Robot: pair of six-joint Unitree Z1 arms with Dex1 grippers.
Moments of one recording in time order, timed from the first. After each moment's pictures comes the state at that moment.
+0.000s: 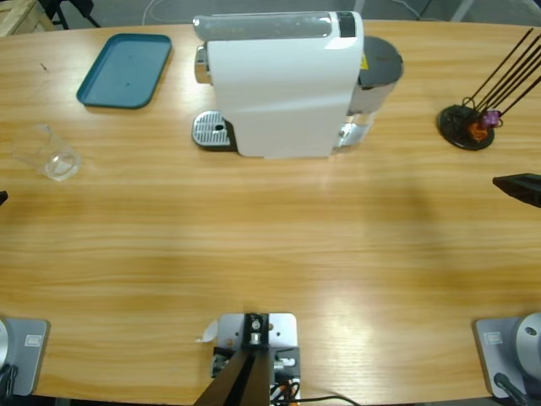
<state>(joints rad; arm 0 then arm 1) -0.67 0.69 -0.59 0.37 -0.15 -0.03 0.69 0.87 -0.77 0.57 -0.11 0.02</state>
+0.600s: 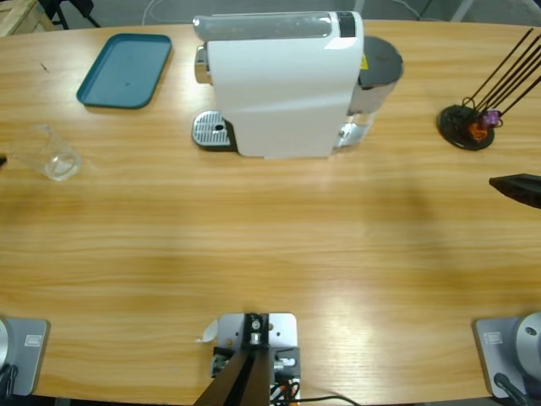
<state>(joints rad) -0.67 0.81 -0.70 0.35 -0.15 -0.16 0.69 0.88 -0.77 0.57 -0.11 0.02</state>
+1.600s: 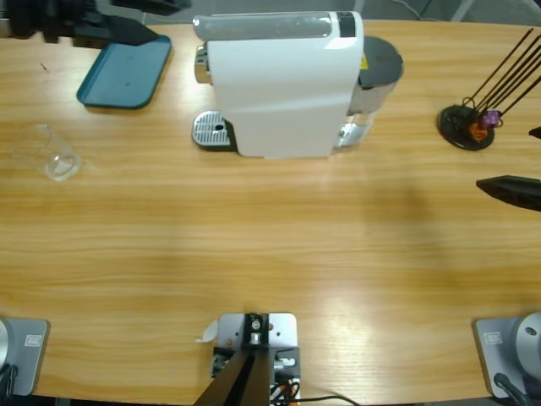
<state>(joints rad) -0.58 1.58 -1.04 0.02 -0.45 -0.47 0.69 0.94 -0.78 0.57 -0.11 0.02</state>
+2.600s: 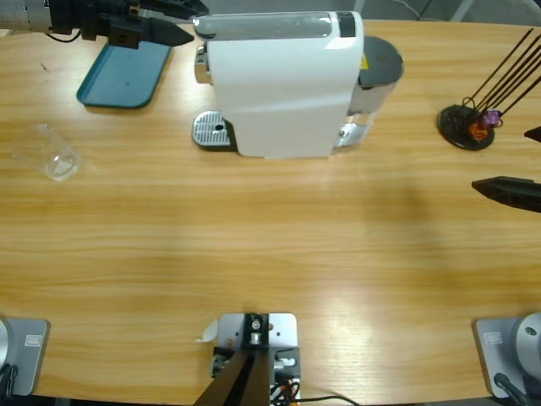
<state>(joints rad) -0.55 1.69 -1.09 -0.01 -0.59 -0.64 0.69 0.96 -0.78 0.57 -0.11 0.02</state>
